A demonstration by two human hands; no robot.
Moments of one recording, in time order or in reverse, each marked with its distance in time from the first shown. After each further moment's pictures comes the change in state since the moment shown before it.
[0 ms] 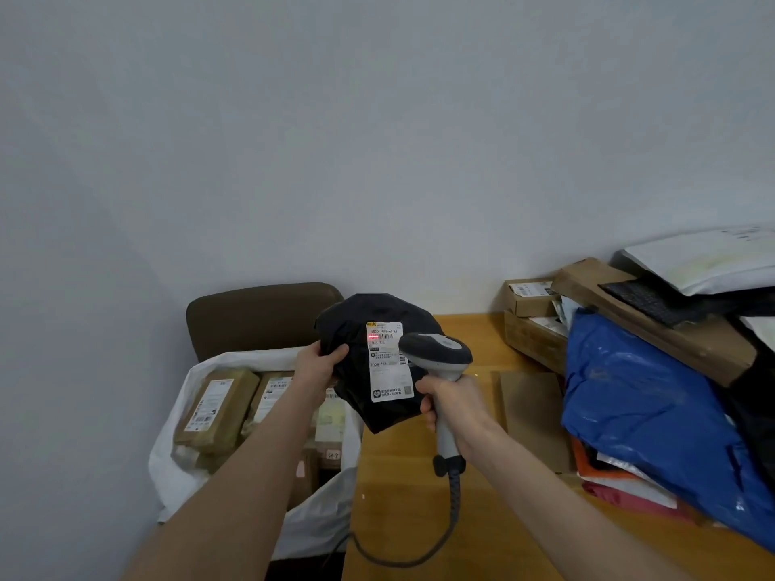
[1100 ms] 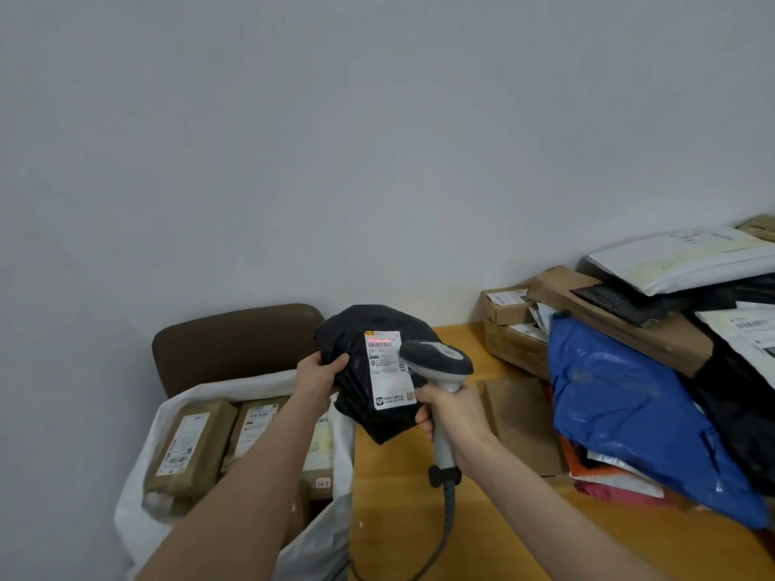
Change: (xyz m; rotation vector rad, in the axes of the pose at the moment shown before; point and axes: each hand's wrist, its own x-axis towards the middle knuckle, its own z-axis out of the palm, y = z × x) left_hand 0.019 0.010 0.017 -0.041 -0.051 -0.028; right_hand -0.008 -0.004 0.010 0.072 0.114 -0.051
